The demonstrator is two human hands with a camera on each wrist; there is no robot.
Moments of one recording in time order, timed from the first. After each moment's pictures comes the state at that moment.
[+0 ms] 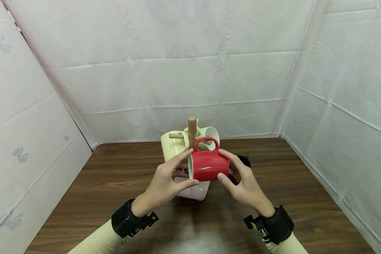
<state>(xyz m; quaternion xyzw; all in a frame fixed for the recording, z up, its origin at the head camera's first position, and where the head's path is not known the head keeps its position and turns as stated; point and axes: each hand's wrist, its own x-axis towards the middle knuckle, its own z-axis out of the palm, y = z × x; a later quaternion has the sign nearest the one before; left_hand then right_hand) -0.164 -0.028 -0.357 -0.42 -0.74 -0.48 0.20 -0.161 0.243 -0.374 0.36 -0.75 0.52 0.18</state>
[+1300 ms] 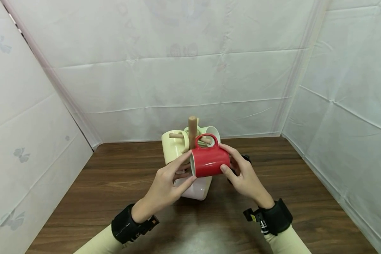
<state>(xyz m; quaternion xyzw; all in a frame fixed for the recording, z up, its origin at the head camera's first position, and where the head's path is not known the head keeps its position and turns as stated) -0.154 -0.029 -0.363 -0.40 -0.77 -0.44 0.24 -0.180 0.246 -0.371 0.34 -0.77 0.51 0.15</state>
